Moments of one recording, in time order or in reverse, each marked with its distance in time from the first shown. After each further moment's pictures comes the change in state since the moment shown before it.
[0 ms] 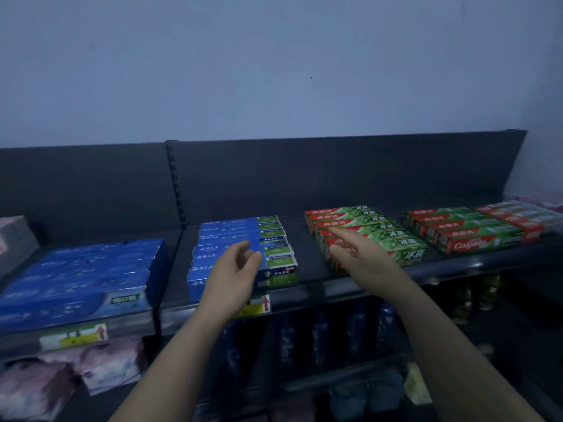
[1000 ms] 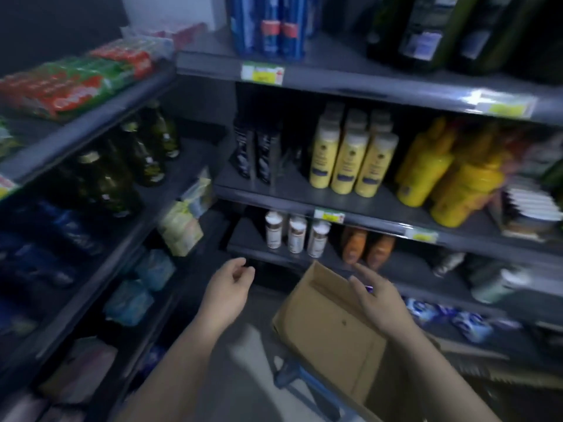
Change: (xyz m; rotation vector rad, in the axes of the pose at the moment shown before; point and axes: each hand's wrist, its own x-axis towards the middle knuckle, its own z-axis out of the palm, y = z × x) left_hand -0.274 -0.026 0.335 0.176 -1.176 0.071; right_hand -0.542 0.137 -0.069 -0.065 0.667 1.256
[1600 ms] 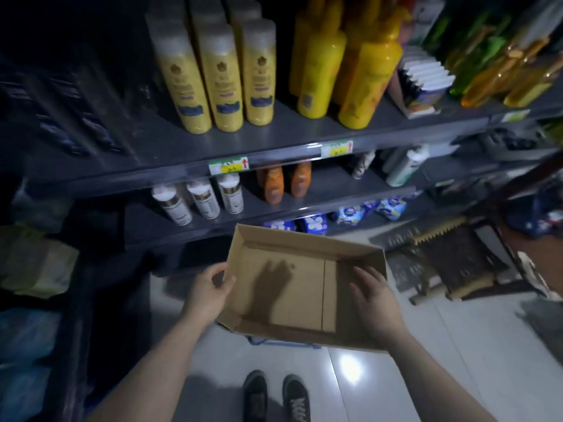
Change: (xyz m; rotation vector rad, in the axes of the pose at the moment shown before) left_hand 0.128 -0.074 0.151 0.224 -0.437 0.008; right_hand -0.034 0.171 0.046 -0.089 0.254 0.551
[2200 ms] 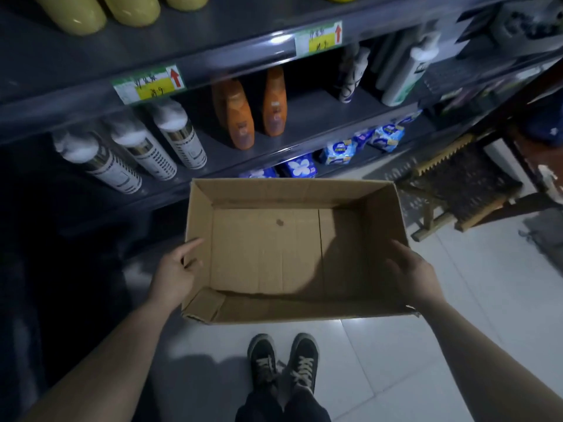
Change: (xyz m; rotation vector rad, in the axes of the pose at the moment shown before) left_hand 0.109 -0.107 0.051 0.222 -0.117 0.097; right_hand 0.044 0.155 0.071 -0.084 0.015 0.286
